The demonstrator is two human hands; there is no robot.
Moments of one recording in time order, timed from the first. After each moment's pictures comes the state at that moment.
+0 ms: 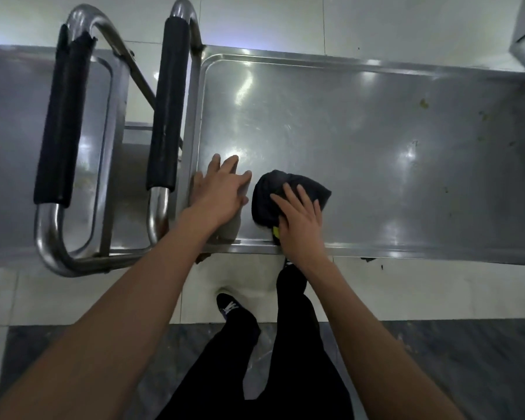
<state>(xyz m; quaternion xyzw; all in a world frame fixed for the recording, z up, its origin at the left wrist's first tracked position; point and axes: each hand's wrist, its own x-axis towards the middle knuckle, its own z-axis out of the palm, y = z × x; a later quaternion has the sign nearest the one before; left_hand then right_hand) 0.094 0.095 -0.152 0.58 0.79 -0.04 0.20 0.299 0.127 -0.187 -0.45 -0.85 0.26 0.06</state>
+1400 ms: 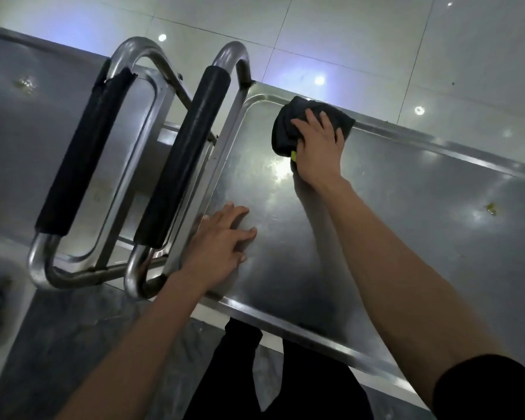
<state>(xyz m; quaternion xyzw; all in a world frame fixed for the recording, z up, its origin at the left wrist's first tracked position) 0.102 0.104 -0.156 0.42 0.86 0.07 0.29 0.121 0.379 -0.176 -0.35 -0.91 0.25 -0.01</state>
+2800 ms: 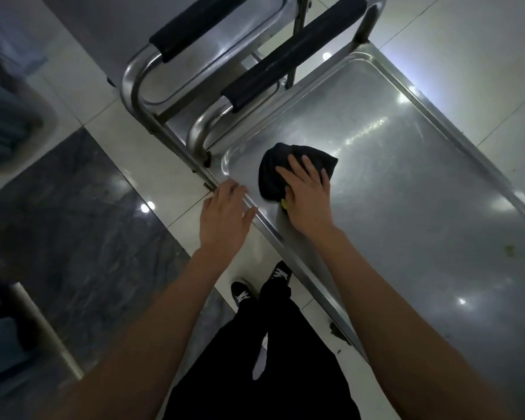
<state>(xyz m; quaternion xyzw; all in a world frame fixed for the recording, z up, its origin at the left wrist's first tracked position) 0.261 0.024 -0.160 0.10 0.98 0.18 0.07 0.255 0.215 -0.183 -0.02 -0.97 0.24 -0.06</state>
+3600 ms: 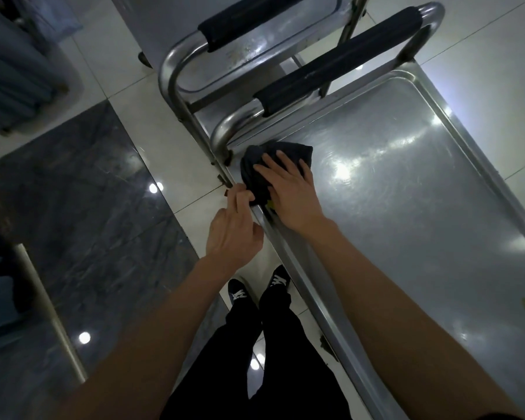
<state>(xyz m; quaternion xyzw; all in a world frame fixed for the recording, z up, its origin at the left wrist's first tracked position) 0.275 0.014 -0.166 0.04 0.97 0.22 0.10 0.208 0.170 -0.173 0.17 -0.96 0.20 -0.11</state>
